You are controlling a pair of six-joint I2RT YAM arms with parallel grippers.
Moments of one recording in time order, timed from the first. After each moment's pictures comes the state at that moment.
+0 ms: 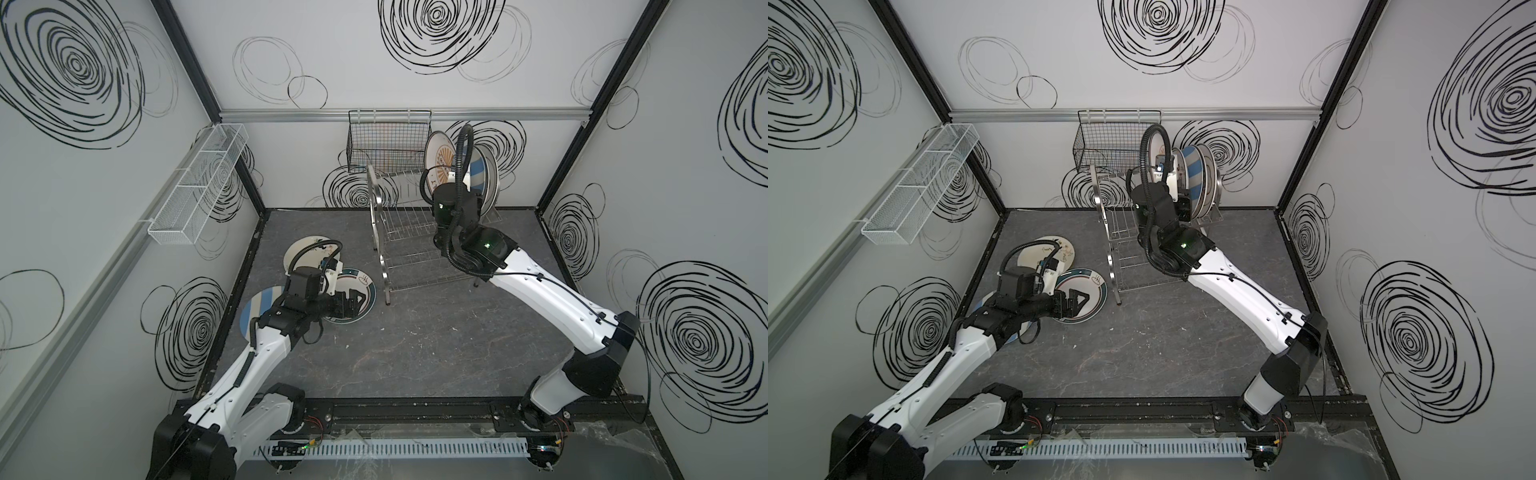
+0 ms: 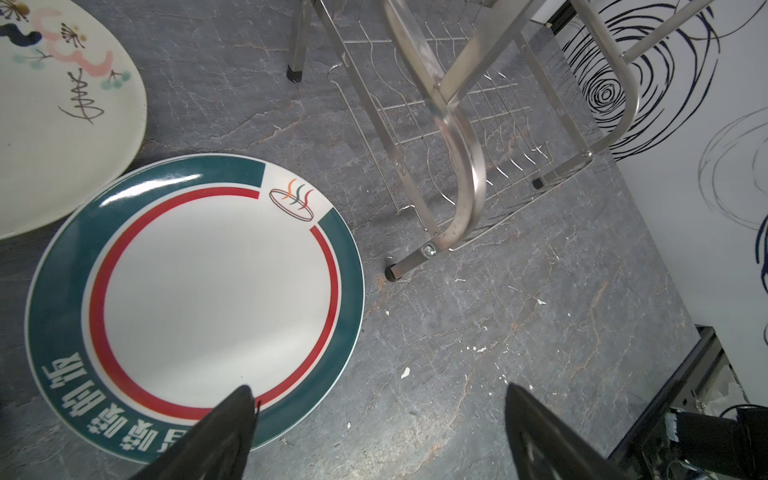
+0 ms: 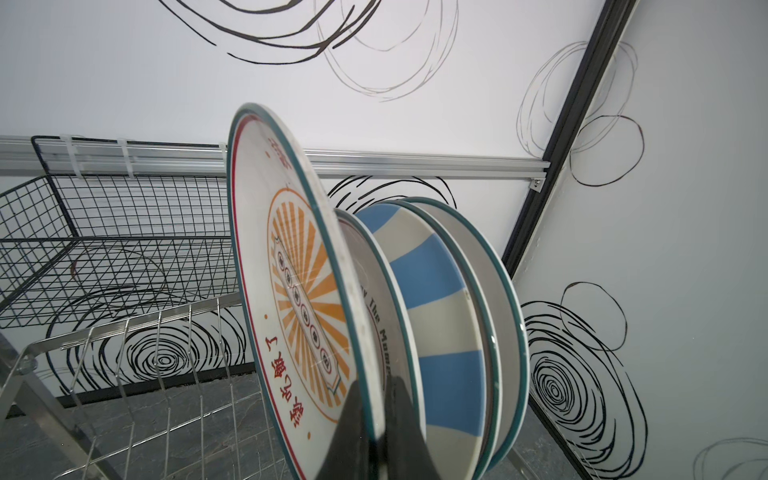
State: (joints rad) left arm -0.24 0.99 0.67 -0.41 0.36 -0.26; right arm 0.80 1.60 1.73 -0.27 1.10 0.06
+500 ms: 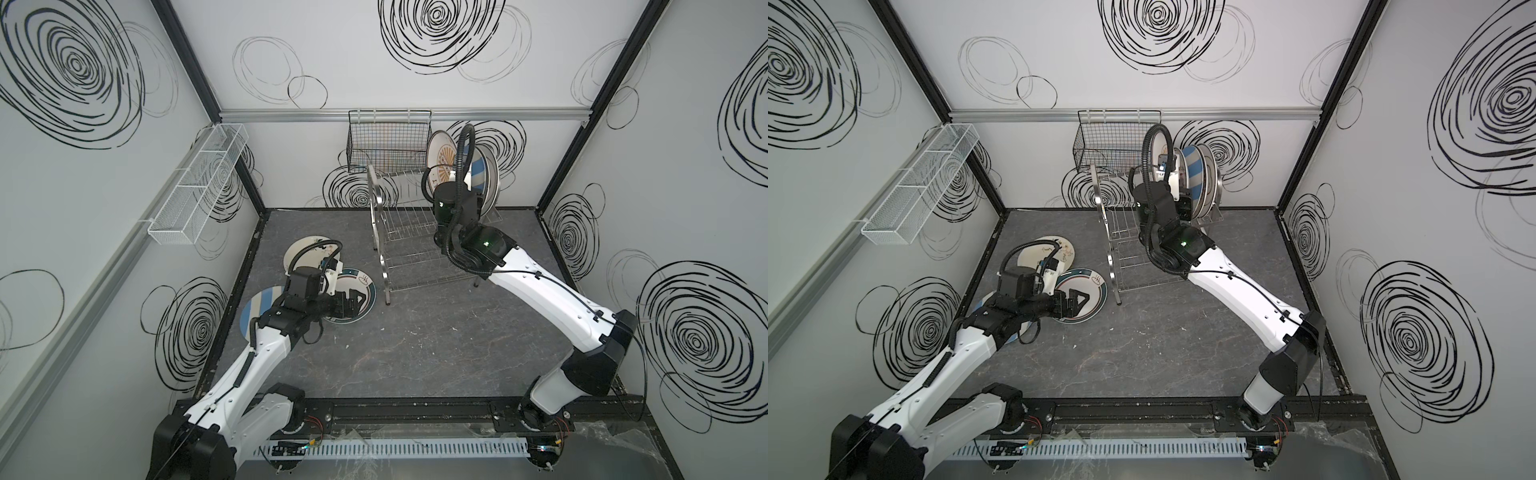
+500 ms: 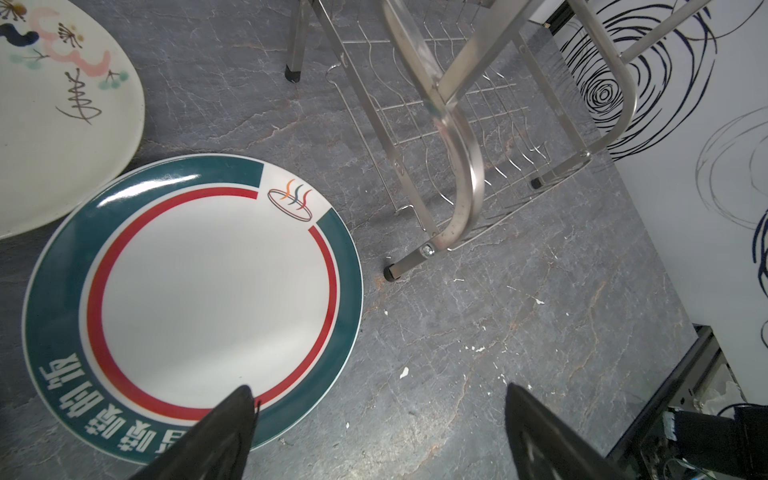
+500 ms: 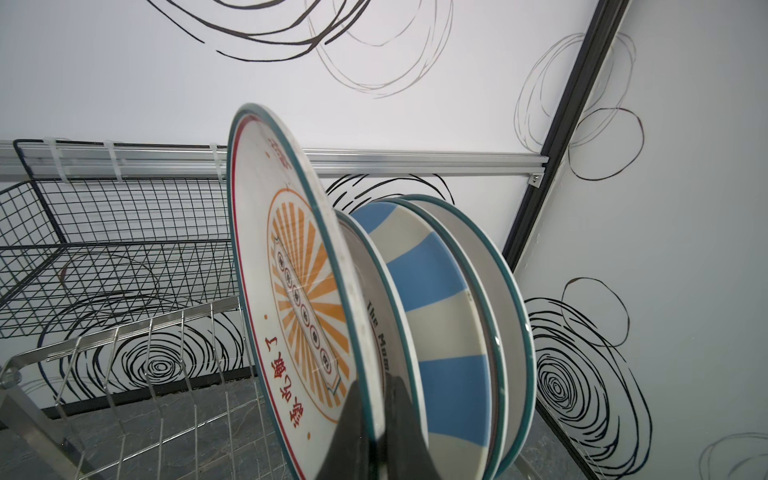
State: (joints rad) left arm -0.24 0.99 0.67 -0.41 0.37 -0.26; right arm 0.78 1.61 1.72 -0.26 1.09 0.08
